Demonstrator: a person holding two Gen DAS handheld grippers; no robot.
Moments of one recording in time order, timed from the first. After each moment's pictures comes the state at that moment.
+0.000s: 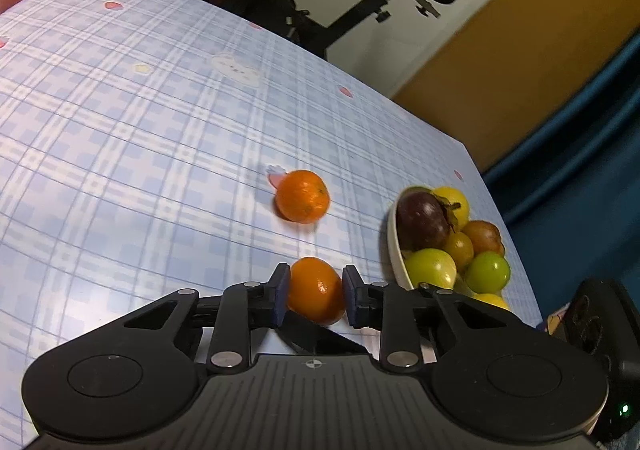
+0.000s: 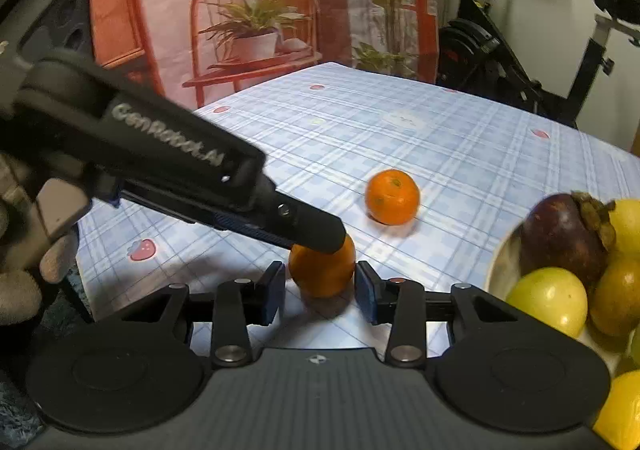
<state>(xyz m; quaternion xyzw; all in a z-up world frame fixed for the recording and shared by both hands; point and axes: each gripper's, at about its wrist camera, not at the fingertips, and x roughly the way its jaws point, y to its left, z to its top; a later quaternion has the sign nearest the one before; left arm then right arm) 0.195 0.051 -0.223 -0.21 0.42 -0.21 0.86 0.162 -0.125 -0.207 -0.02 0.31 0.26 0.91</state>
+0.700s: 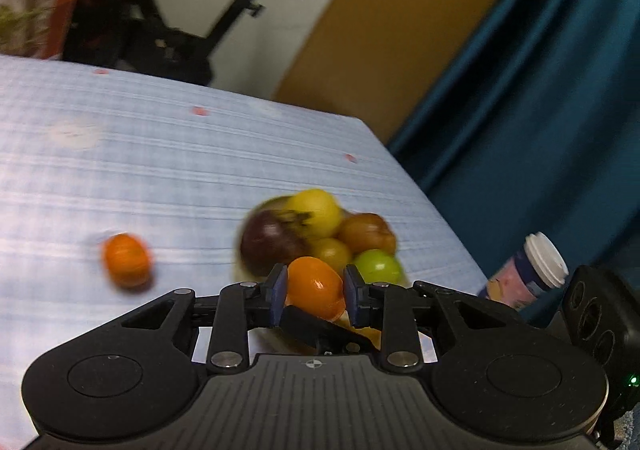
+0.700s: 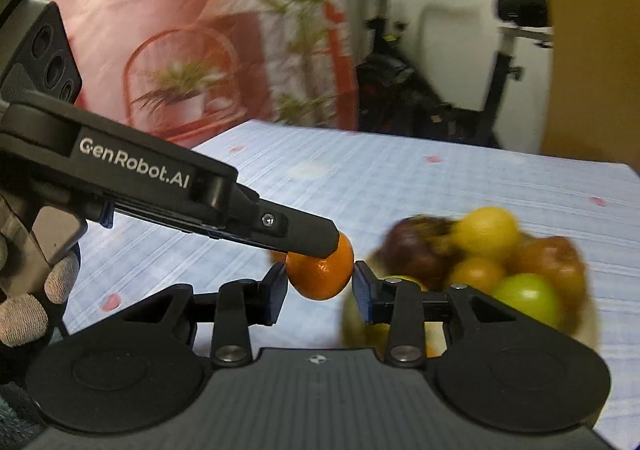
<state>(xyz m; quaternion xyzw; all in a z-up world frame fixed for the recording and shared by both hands) 0.206 -0.043 -0.178 -0.12 0.37 -0.36 0.85 0.119 -0.201 -0.161 0.04 0.26 0.14 0.96</state>
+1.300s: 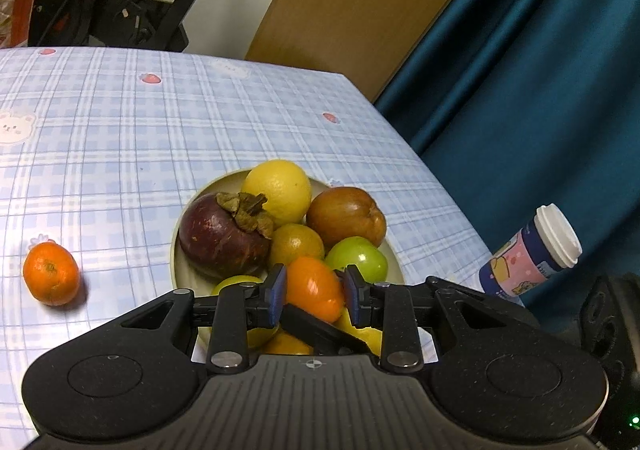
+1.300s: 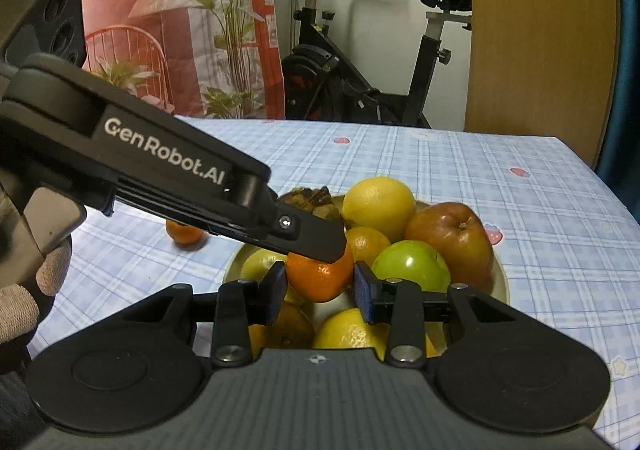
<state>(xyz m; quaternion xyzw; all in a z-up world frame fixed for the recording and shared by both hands) 0.226 -0.090 -0.199 -0.08 0.42 -0.38 0.82 0.118 -0.224 -0.175 0.03 0.28 0.06 0.96</state>
